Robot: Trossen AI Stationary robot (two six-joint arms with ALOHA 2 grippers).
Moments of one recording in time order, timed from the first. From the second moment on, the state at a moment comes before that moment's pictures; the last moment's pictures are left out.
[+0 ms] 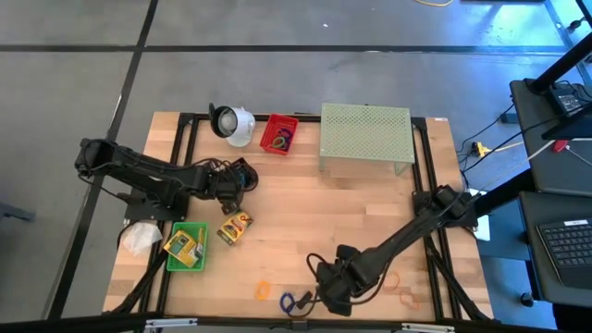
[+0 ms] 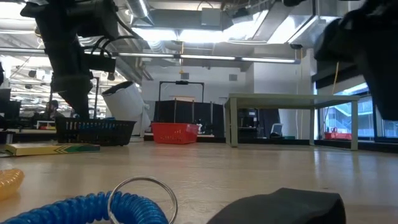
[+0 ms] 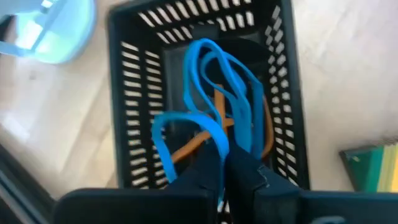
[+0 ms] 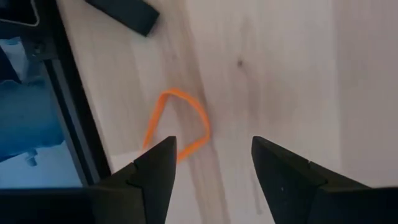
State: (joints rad) left arm -0.07 1.23 0.65 -0.83 -0.45 -0.56; right arm 0.66 2.05 1.59 -0.93 0.01 0.86
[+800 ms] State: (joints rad) left arm -0.07 1.23 0.99 -1.11 -0.39 -0.54; right arm 0.69 2.10 1.59 -0.83 0.06 0.72
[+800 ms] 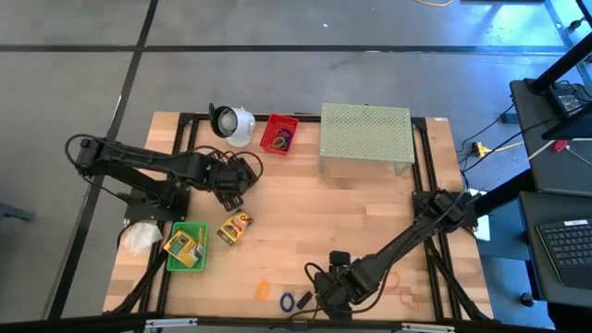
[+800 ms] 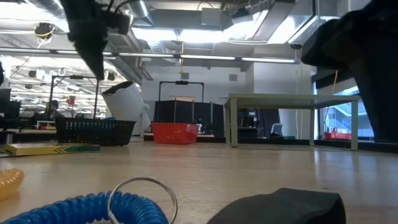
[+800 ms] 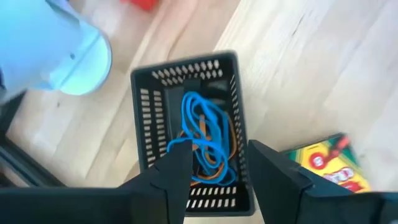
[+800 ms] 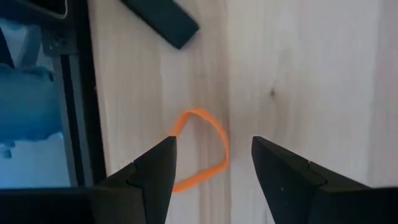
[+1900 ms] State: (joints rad) left arm -0.09 1.23 1.07 -1.07 -0.36 -0.53; right arm 0.66 2.11 1.59 -0.93 0.11 0.59
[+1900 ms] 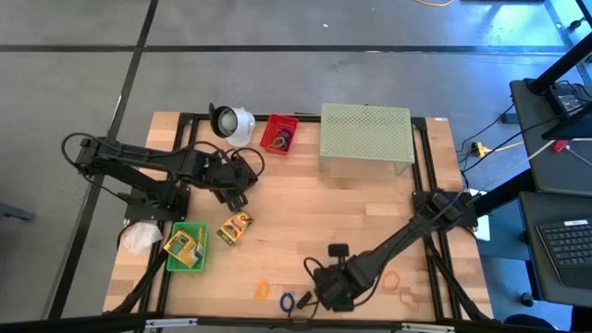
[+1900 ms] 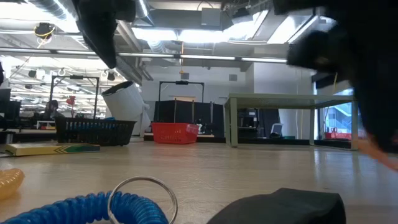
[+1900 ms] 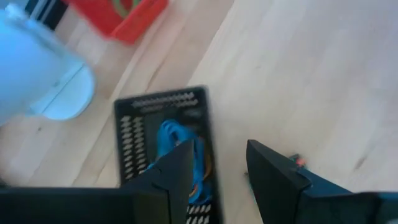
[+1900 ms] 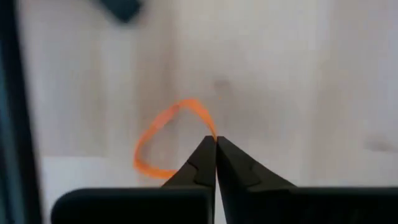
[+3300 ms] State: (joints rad) left arm -0.47 1.34 0.88 -0.06 -0.73 -0.42; right arm 0.41 1.88 1.59 -0.45 0.81 -0.31
